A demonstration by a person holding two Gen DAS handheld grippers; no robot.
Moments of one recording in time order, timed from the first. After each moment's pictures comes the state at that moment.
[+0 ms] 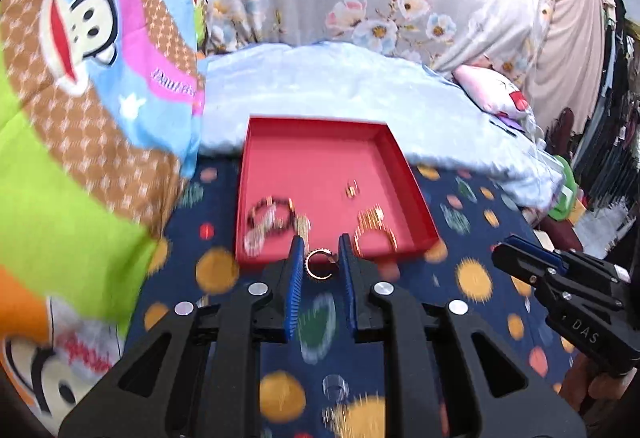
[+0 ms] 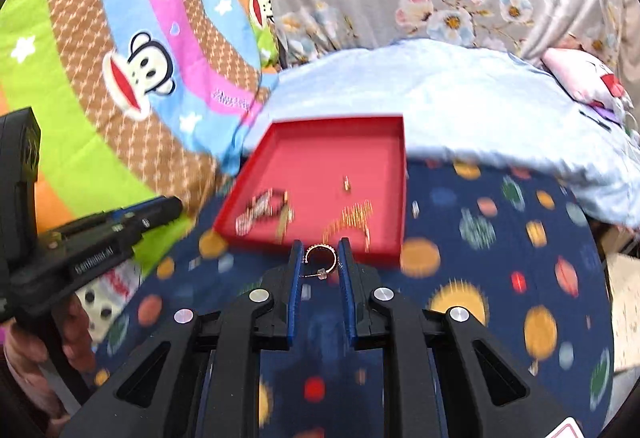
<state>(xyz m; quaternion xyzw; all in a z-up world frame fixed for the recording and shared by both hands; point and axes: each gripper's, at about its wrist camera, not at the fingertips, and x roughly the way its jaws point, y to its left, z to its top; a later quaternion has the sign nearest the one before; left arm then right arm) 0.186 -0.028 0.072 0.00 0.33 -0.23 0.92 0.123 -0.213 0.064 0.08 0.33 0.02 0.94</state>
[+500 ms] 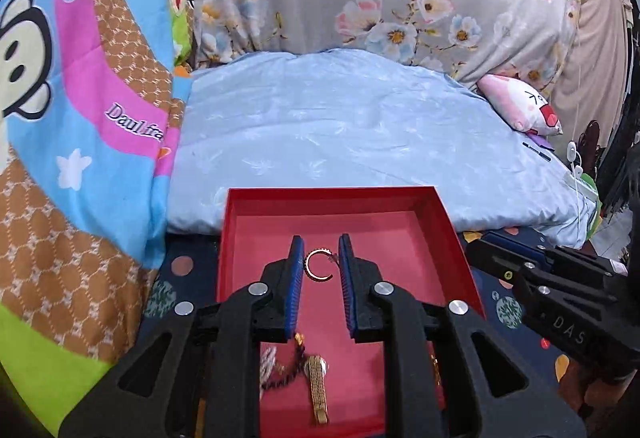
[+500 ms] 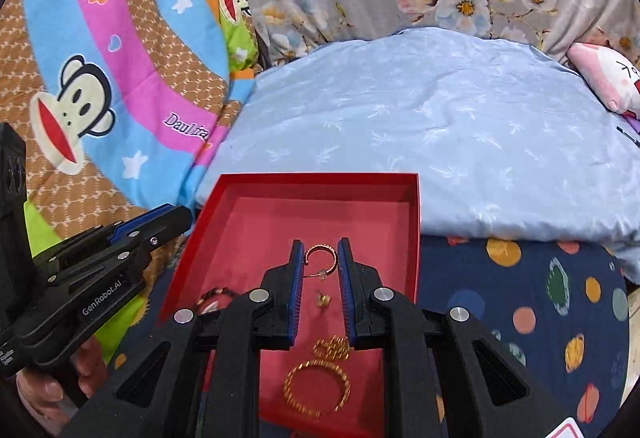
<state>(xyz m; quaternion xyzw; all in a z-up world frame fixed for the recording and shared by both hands) 0.345 -0.087 0.062 0.00 0.33 -0.21 0.92 0.306 -0.252 0.048 0.09 0.36 0.02 0.93</state>
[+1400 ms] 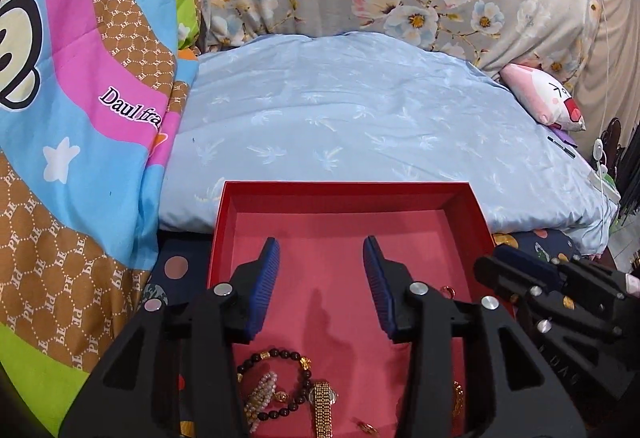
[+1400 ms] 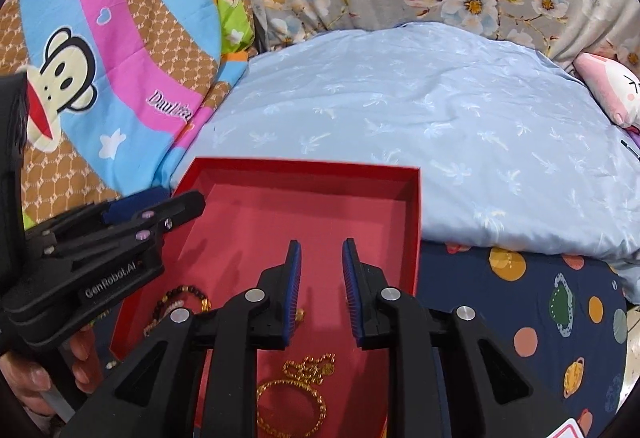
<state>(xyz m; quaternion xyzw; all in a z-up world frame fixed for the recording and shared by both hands) 0.371 -0.102 0.038 0.01 0.35 -0.18 0.92 0.325 -0.250 0.021 0.06 0.38 0.02 0.92</state>
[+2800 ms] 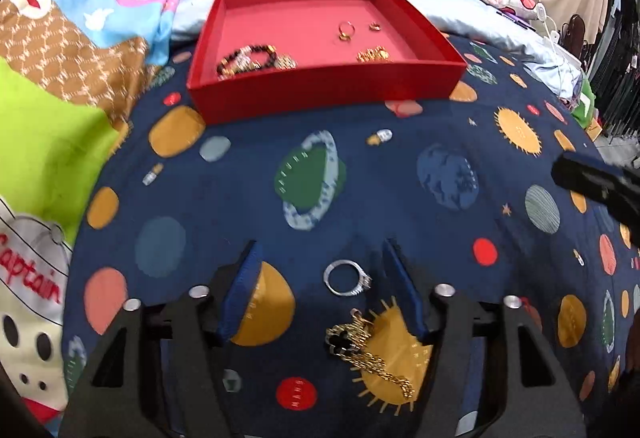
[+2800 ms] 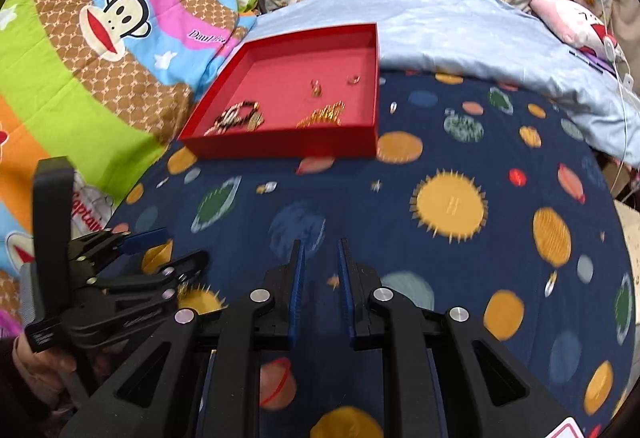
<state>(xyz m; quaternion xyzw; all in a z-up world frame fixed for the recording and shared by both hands) 0.143 -0.044 -0.059 0.09 0.45 -0.22 0.86 0.071 -0.219 -0.017 0.10 0.42 0.00 0.90</state>
